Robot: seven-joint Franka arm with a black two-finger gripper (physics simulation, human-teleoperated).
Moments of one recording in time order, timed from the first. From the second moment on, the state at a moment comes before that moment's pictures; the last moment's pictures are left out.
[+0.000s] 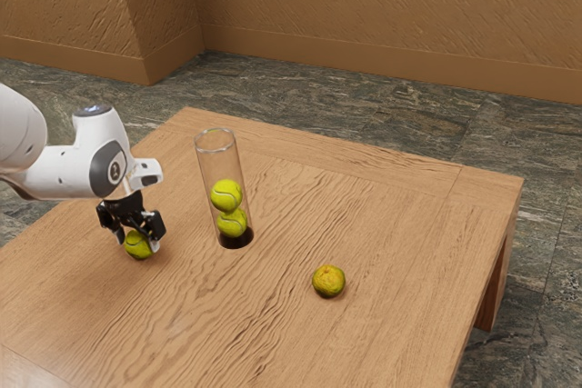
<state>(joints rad) -0.03 0.33 0.35 -2.14 -0.17 2.43 0.30</state>
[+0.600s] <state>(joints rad) -0.04 0.32 0.35 -2.14 -0.17 2.43 0.31</state>
